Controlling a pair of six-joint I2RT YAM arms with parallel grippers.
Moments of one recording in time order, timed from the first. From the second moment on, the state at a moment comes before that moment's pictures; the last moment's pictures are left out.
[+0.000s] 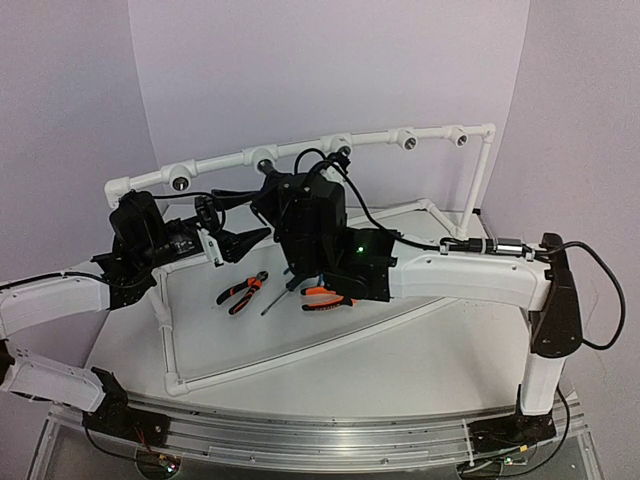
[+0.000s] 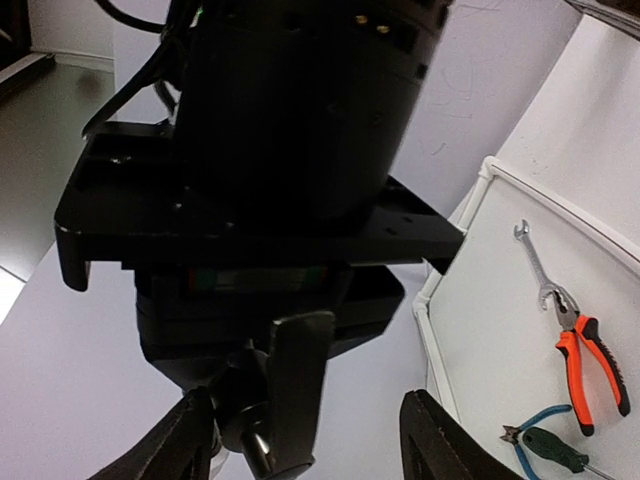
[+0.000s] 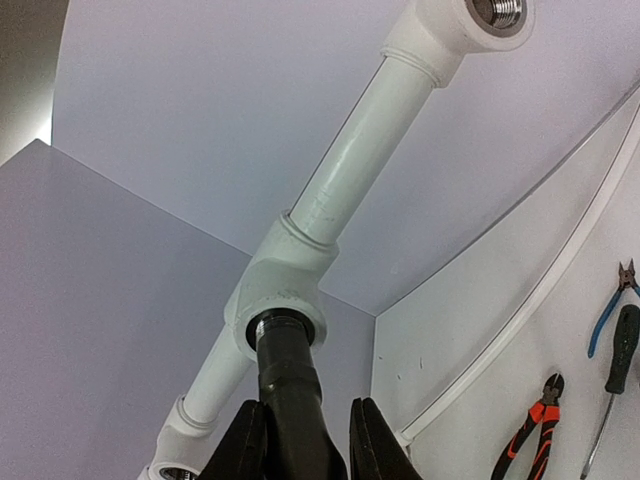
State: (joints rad) left arm -0.68 1.15 0.74 0.56 0.53 1.18; right arm 1.23 1.95 1.77 0.19 0.91 1.04
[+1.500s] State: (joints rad) left arm -0.57 1.11 0.84 0.43 0.56 0.93; right arm 1.22 1.79 1.57 0.27 0.61 0.46
